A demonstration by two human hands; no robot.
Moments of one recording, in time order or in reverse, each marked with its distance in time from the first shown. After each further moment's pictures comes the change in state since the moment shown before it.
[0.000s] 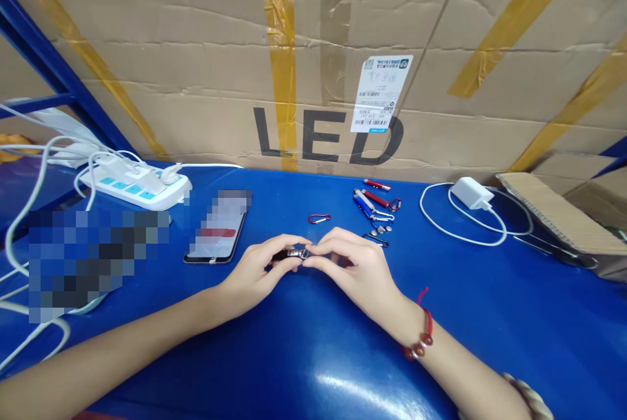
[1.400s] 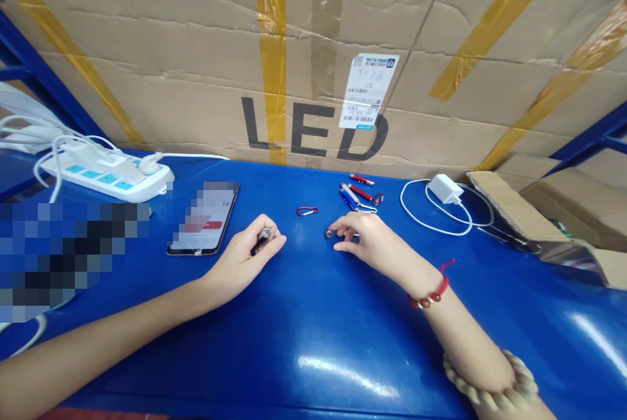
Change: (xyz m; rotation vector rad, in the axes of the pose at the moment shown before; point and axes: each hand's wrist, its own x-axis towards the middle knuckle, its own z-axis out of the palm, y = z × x) left_hand 0.002 0.011 0.000 -0.002 0.119 -0.219; right_hand 0.008 0.038 -0.046 -0.362 -0.435 0.242
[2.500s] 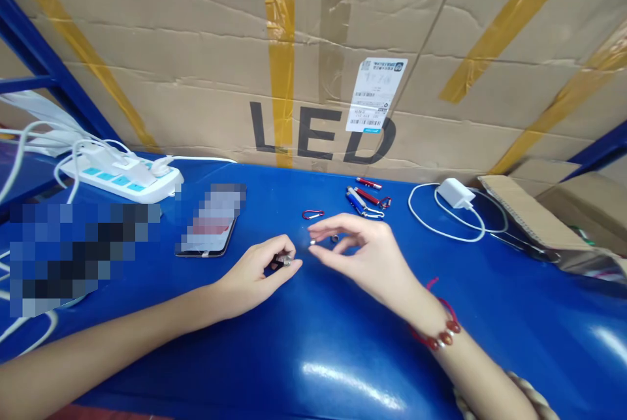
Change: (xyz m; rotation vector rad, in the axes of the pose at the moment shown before) left_hand -0.005 -0.006 0.005 0.075 -0.153 0.159; right_hand -0.009 -0.056 0.006 0.480 0.333 -0.036
